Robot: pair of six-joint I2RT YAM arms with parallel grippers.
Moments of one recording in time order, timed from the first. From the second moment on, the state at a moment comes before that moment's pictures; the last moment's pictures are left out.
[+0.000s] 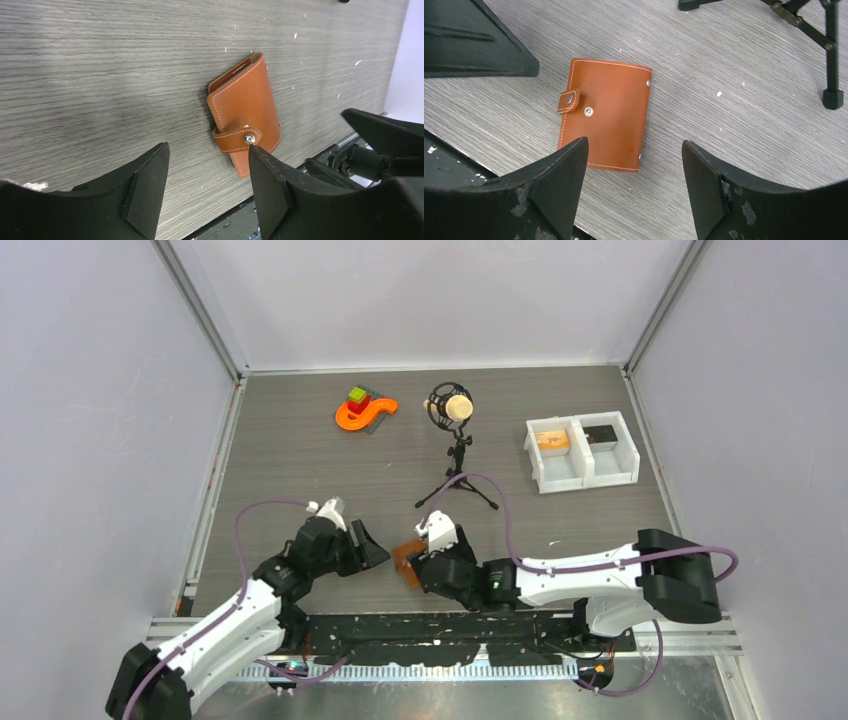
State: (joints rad) left arm -0.58 0.67 0.22 -0.21 0.15 -0.87; right arm 1.41 1.41 0.72 -0.09 0.70 0.53
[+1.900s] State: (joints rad) left arm -0.92 0.55 0.17 -0.11 -0.19 -0.95; right arm 1.42 1.66 0.81 0.00 0.61 0.66
